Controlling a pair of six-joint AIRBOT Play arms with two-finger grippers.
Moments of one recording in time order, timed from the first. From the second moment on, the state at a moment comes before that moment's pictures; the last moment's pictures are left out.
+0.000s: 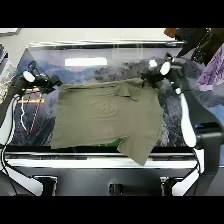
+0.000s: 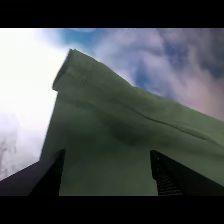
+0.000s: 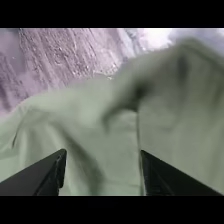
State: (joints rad) left arm 0.11 -1.87 1.71 1.25 -0.88 -1.77; right arm 0.09 -1.89 1.88 -1.34 0.99 2.10
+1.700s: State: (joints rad) left arm 0.40 -1.28 1.06 1.19 -1.26 -1.62; right arm -0.49 -1.35 0.59 -0.73 1.16 1.12
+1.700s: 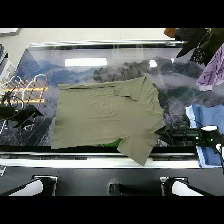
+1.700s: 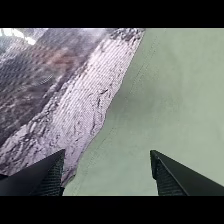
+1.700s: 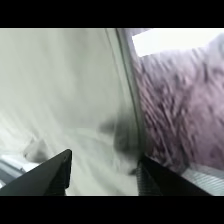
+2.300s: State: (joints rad) left arm 0.43 -1.24 1.02 1.19 -1.27 -1.61; right arm -0.33 -1.34 0.55 -0.73 1.01 1.13
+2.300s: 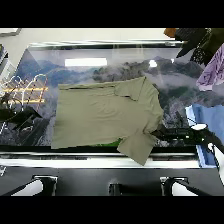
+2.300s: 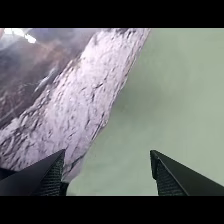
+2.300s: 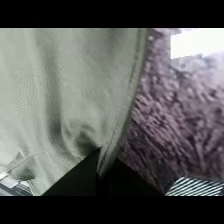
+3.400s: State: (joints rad) left arm 0.58 -1.07 0.44 0.98 -1.16 -1.44; right arm -0.31 -1.13 0.55 -0.74 1.15 1.20
